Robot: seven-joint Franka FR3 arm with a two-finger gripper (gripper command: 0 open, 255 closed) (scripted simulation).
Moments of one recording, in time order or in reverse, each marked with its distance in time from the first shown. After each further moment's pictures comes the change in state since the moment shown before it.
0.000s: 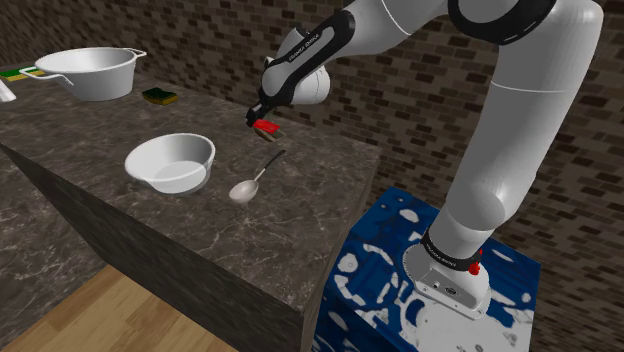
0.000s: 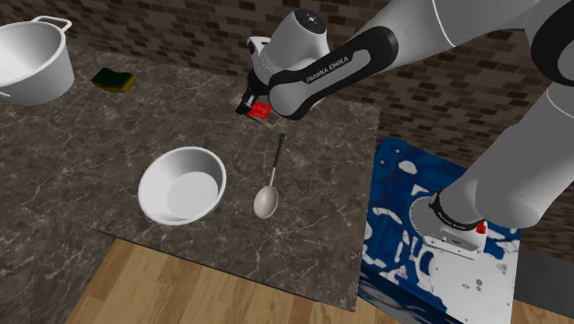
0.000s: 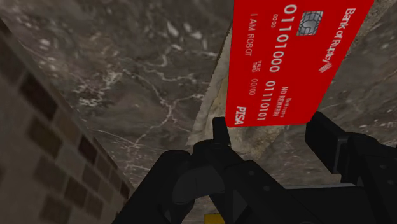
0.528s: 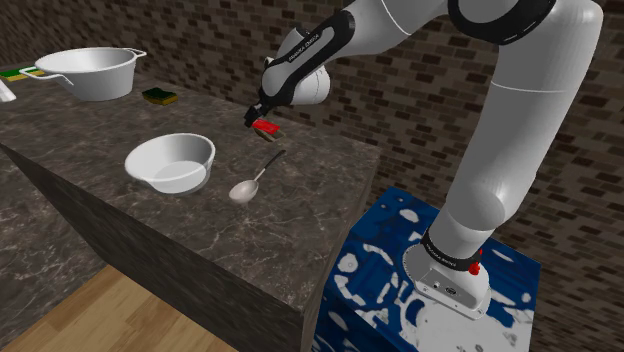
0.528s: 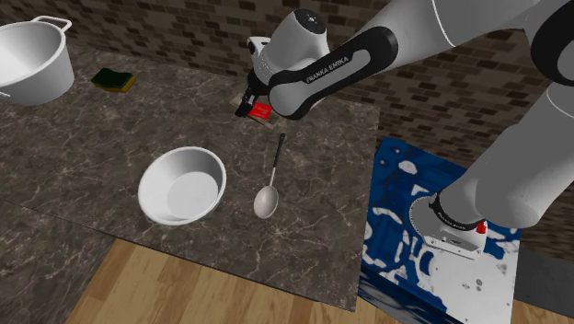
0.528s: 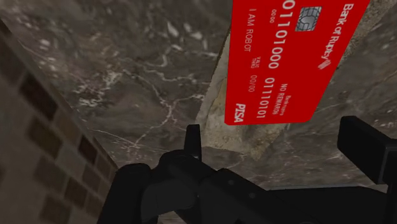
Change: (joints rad) arm 0.000 0.001 0.000 0.000 0.001 0.001 -0.001
